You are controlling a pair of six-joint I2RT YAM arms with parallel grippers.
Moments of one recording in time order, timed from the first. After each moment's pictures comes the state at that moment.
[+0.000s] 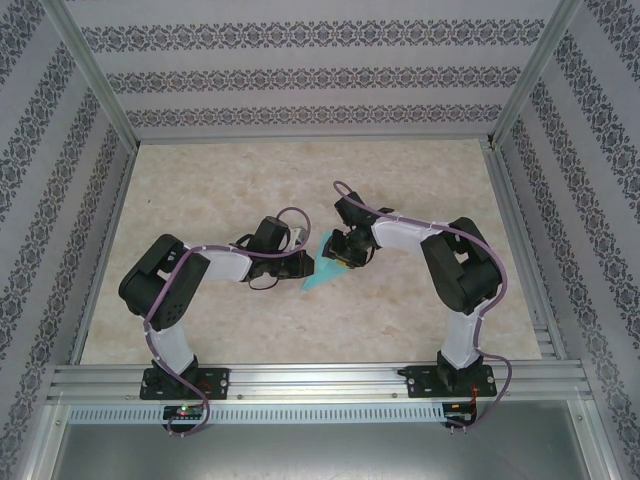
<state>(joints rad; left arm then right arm) -0.57 1.80 0.80 0.12 0.52 -0.62 0.56 1.91 1.16 -0.48 -0.29 0.84</state>
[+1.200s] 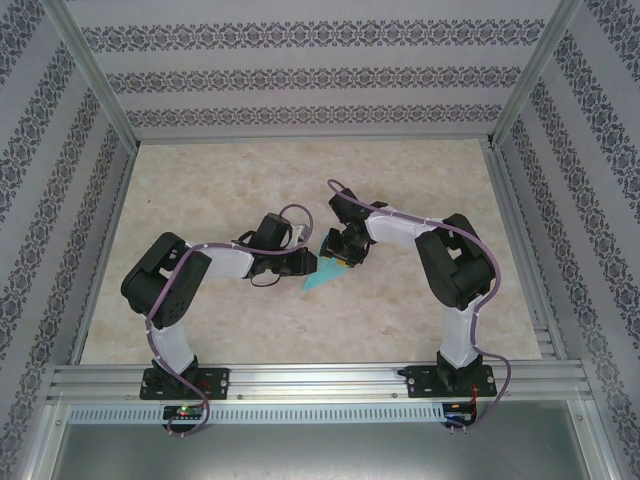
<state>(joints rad) -0.57 1.81 0.84 0.11 0.54 -0.61 0.57 1.96 1.25 -0.59 -0.27 0.82</state>
